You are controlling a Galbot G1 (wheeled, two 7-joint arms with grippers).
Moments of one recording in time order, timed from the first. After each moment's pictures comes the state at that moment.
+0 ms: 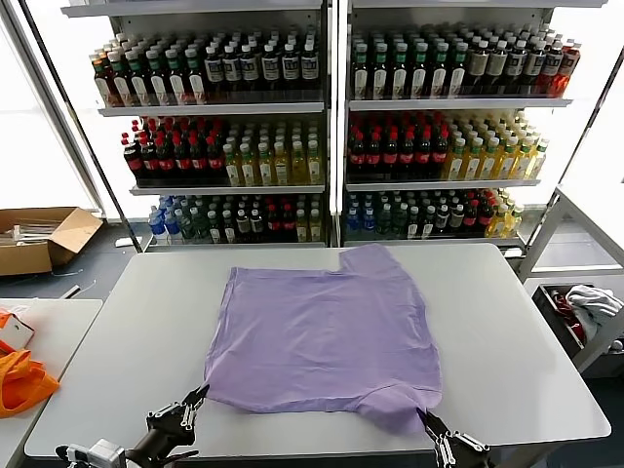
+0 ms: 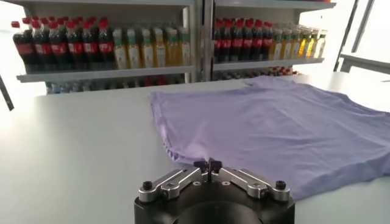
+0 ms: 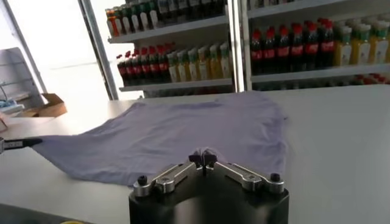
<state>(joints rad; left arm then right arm) 1.73 -1.14 -0.68 -2.18 -0.38 0.35 0.21 -1.91 1.14 0.67 2.29 0.54 -0.14 -0.16</state>
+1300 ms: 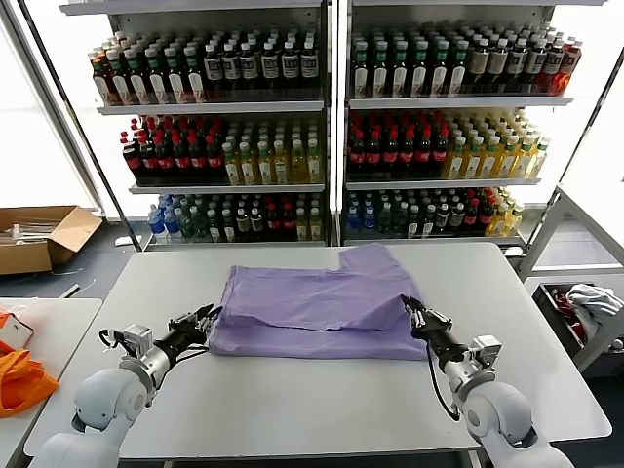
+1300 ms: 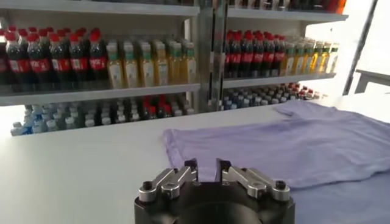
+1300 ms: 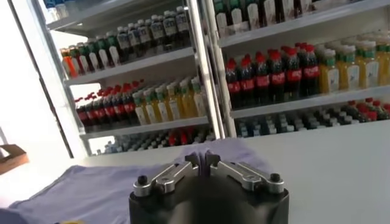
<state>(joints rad) 1.11 -1.01 -0.46 -1.71 -0.52 0.42 0.20 -1.09 1.06 0.34 1.77 0.66 -0.26 0.00</state>
